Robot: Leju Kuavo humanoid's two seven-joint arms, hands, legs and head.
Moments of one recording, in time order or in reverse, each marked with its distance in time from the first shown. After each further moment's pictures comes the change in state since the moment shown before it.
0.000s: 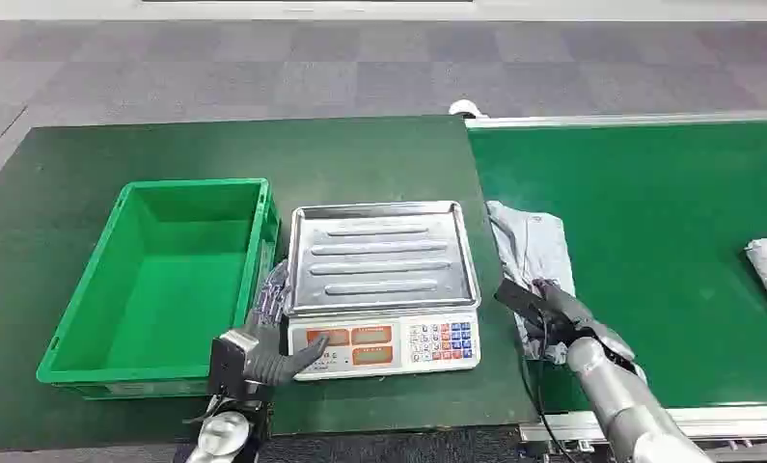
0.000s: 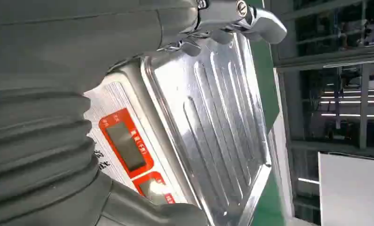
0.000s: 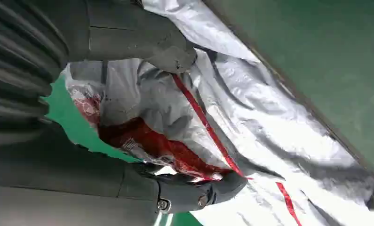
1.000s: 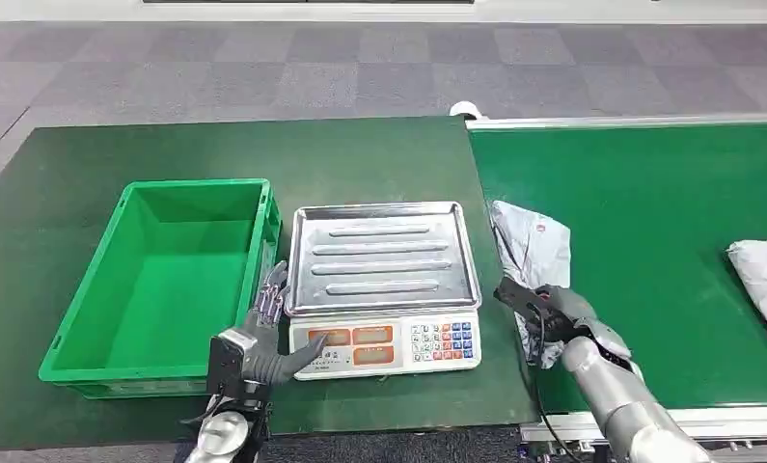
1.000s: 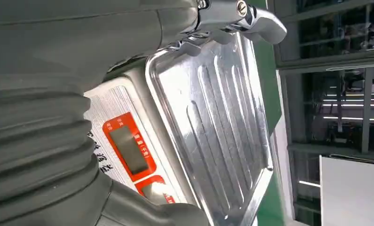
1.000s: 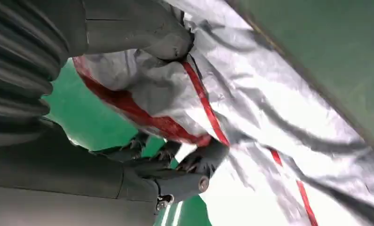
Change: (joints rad) left arm -0.001 0.003 0.000 0.008 0.016 0.008 0.004; right arm -0.016 0.000 0.051 0.030 -0.013 -0.075 0.012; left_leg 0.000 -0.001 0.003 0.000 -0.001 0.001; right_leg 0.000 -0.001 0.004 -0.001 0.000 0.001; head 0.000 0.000
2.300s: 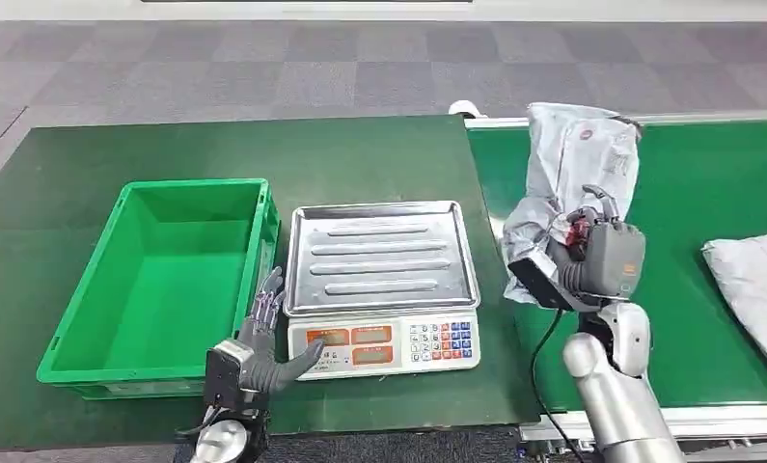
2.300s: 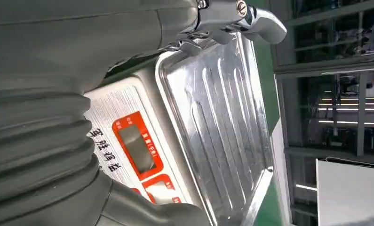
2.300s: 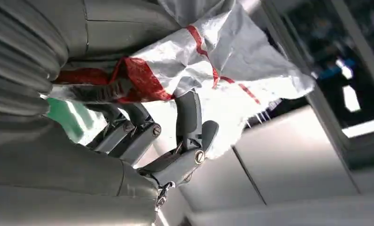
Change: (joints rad) left arm 0.030 0.003 0.001 -0.012 -0.004 0.017 -0.042; right arm 0.207 0.043 -0.074 -0.657 0.075 -0.682 -0.330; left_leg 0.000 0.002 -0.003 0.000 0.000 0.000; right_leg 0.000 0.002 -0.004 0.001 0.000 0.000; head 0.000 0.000
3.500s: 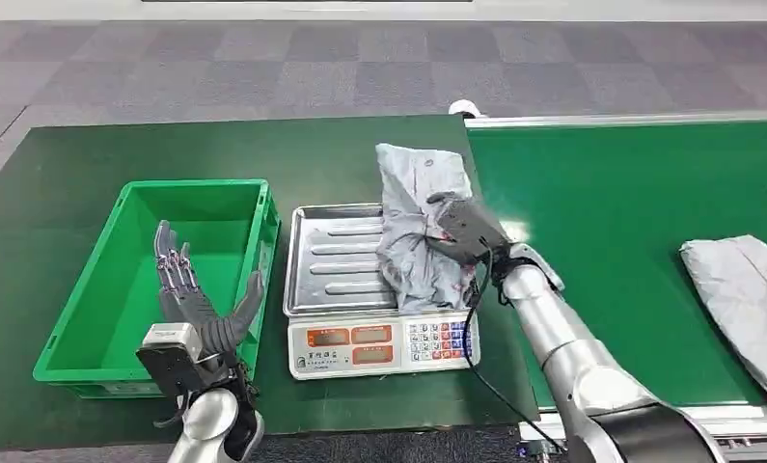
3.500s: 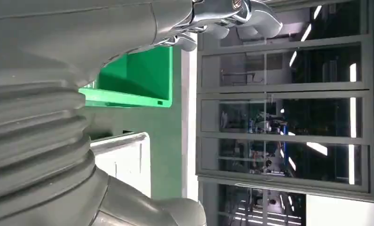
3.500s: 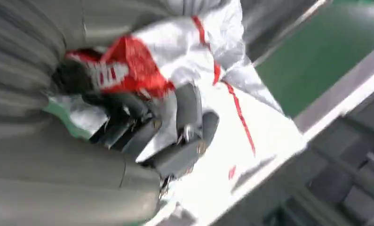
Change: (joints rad) left arm -0.040 -0.059 0.024 -0.233 0.028 0.443 -0.086; right arm -0.431 0.190 0.083 0.661 -0.374 0.824 -0.179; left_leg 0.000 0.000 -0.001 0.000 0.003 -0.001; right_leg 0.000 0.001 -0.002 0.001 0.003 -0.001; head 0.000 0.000
